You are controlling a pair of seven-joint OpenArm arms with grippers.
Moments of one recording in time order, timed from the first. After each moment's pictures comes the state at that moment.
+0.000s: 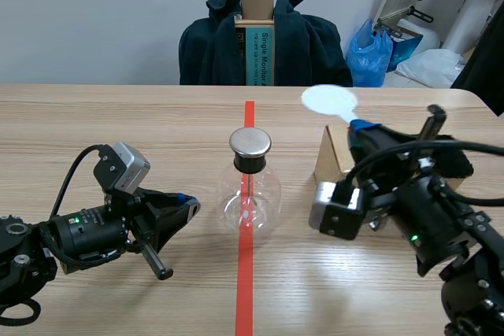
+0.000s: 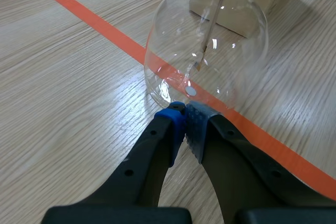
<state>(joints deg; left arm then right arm) -1.4 -24.5 24.7 61.9 -7.6 -35.4 -22.6 -8.2 35.9 -35.3 85.9 -64.8 -34.2 -7.9</state>
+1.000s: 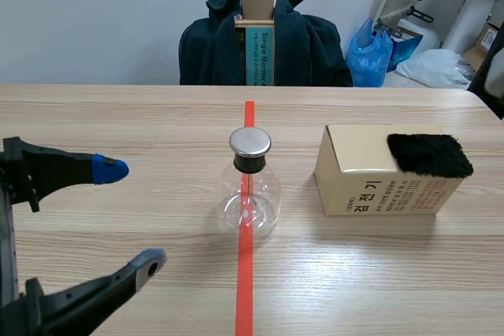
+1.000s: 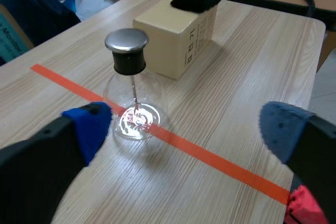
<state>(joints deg) 35.7 -43.8 4.9 108.0 -13.0 -35.3 -23.0 -35.7 38.5 7.2 115.3 -55.3 -36.4 1.9</state>
